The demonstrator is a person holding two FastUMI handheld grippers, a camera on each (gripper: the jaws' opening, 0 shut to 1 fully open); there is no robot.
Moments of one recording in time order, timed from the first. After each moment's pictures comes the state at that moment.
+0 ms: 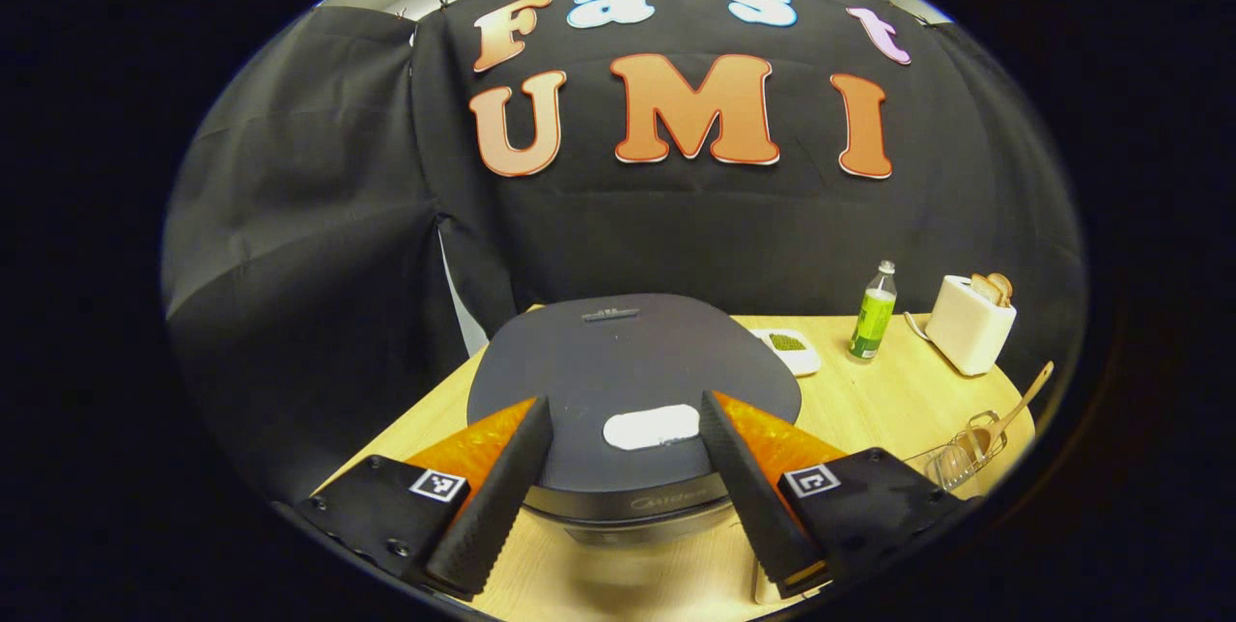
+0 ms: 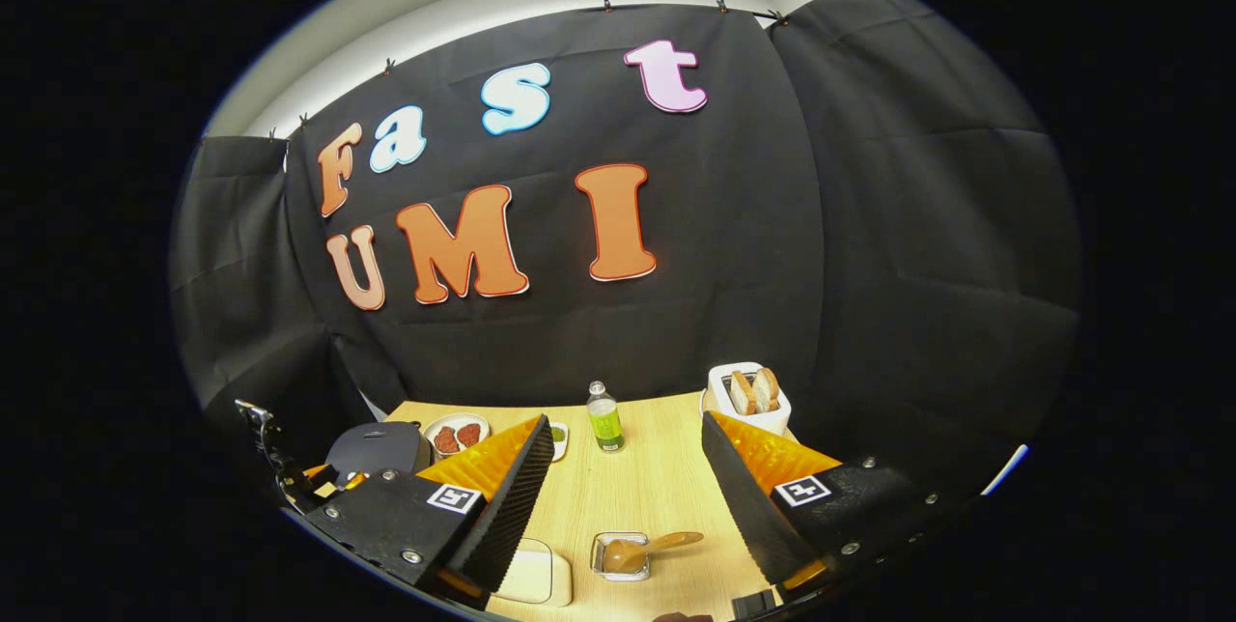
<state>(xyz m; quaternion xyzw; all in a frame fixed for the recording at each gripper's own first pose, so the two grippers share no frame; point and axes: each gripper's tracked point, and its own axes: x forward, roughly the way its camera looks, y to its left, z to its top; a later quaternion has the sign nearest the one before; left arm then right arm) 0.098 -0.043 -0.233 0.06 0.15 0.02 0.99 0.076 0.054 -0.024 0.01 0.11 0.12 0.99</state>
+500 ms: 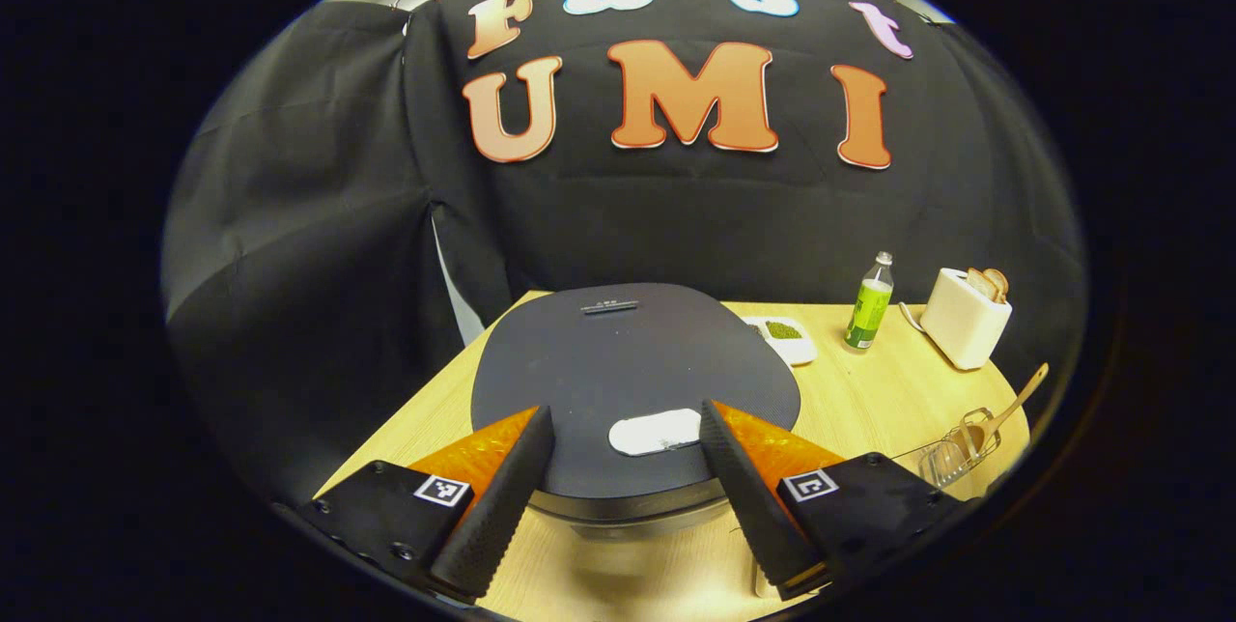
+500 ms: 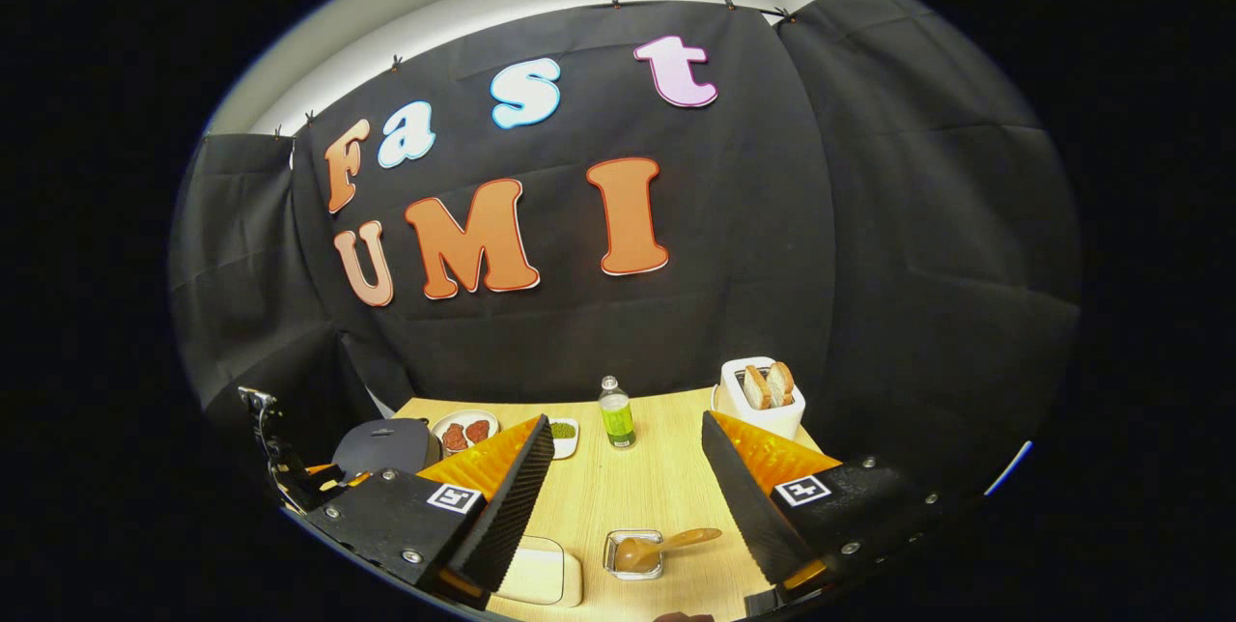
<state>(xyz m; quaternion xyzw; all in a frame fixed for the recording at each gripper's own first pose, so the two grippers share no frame) 0.095 -0.037 -0.233 0.03 0.23 0.02 0.97 0.075 0.071 -0.026 0.01 0.11 0.14 0.98</state>
